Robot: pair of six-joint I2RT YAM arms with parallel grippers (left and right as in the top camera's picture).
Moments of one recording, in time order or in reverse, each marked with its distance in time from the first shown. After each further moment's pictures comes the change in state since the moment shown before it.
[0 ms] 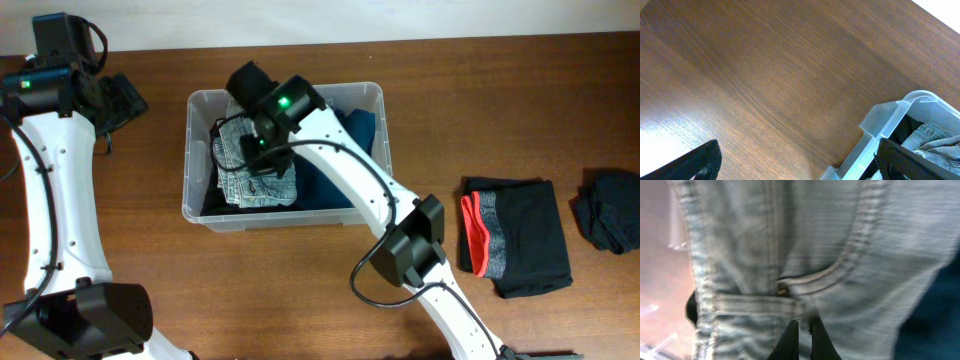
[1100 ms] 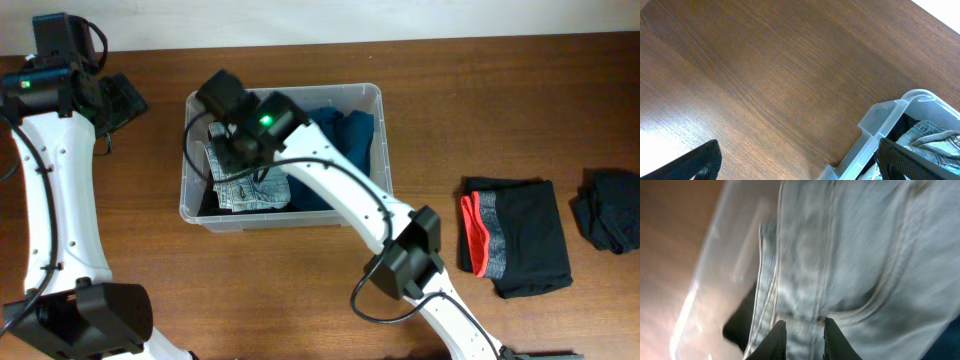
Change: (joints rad) left arm 0.000 0.000 0.000 0.000 0.000 0.000; right arm 0.058 -0.047 -0.020 0.207 0.125 -0.015
